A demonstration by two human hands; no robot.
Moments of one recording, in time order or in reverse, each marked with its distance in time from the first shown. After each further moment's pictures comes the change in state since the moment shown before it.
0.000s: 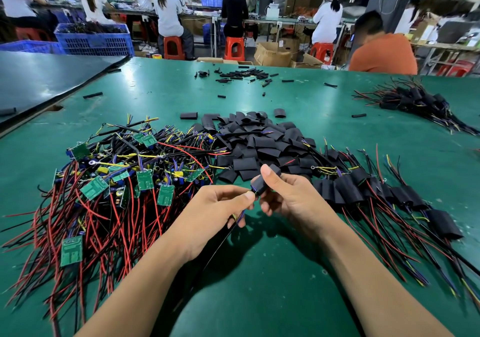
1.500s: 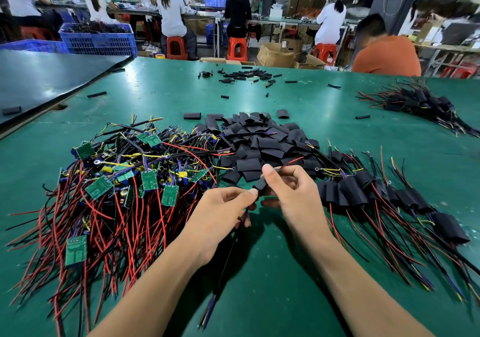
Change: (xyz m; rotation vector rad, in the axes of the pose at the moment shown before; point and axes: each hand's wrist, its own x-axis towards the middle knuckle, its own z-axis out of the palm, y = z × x) left_hand 0.003 -0.007 0.010 -0.047 0.134 -0.071; right_hand 0.007 0.017 0.015 -0.156 0.440 -0.234
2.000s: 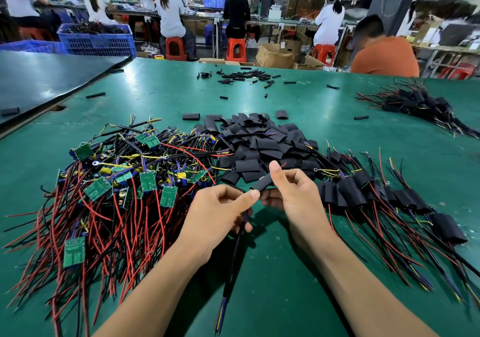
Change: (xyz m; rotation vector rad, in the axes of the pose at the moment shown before) left_hand -0.002 0.002 -0.001 0.006 0.077 0.070; right_hand 0.003 0.000 -0.001 0.178 -0.058 0.099
